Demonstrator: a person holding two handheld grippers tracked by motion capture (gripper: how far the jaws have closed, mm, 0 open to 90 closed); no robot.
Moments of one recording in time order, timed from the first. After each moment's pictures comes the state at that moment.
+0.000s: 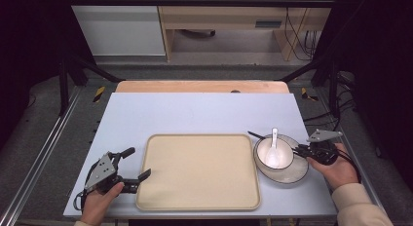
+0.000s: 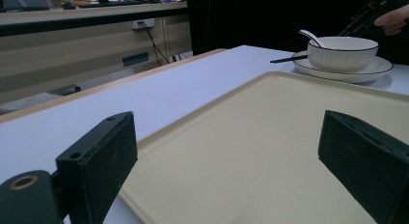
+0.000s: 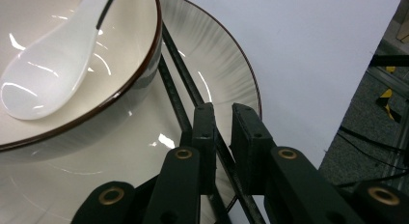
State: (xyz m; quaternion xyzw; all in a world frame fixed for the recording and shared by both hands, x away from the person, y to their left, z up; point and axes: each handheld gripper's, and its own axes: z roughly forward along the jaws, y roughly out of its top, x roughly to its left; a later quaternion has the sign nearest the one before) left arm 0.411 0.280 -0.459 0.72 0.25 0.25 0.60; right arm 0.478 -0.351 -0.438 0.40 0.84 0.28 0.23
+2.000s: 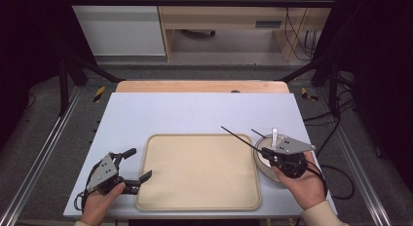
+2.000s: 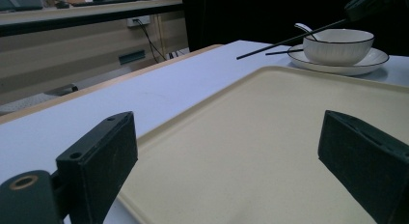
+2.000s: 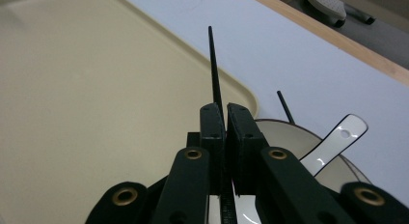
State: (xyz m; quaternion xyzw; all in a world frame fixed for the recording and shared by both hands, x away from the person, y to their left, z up) left arm 0.410 0.277 -0.459 0.73 0.24 0.25 0.59; right arm 0.421 -0.228 -0.390 0.34 0.82 0.38 0.25
